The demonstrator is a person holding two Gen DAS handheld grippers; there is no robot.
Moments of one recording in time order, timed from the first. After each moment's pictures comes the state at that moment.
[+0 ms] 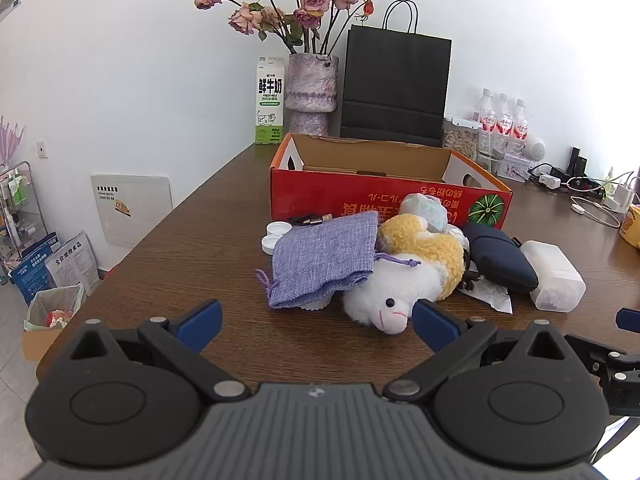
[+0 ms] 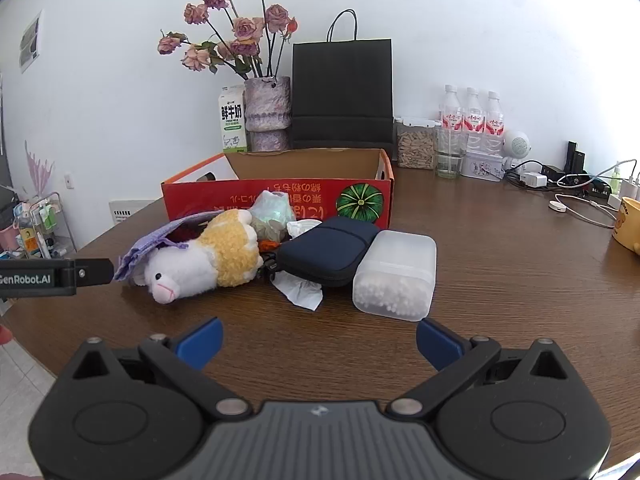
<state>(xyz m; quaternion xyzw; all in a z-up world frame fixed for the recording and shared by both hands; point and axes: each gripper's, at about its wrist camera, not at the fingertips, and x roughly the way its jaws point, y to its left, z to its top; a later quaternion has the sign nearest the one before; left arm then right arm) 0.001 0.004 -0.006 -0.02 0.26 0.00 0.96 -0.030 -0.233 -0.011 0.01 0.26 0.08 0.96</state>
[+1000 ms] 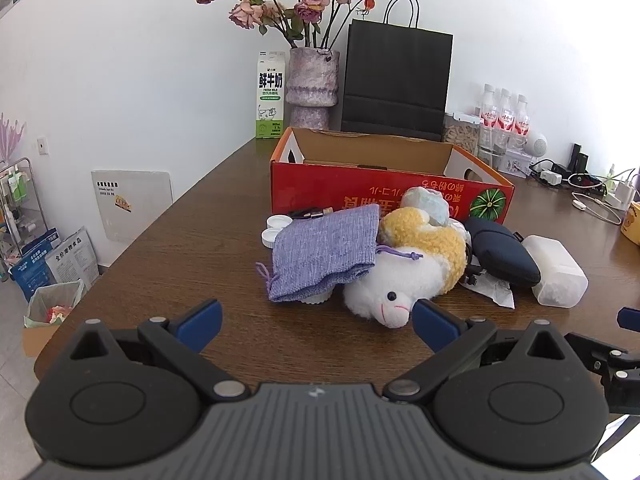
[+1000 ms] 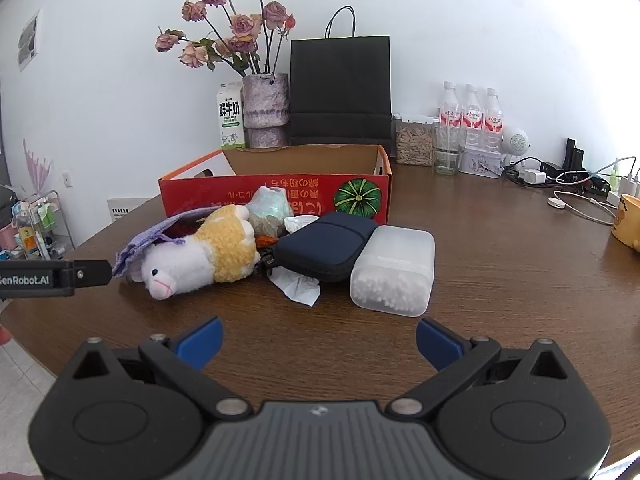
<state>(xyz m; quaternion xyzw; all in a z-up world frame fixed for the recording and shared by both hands) 0.001 0.005 -0.012 -0.02 0.27 0.00 0.96 -0.028 -0.235 -0.015 0.01 0.26 0.07 0.96</state>
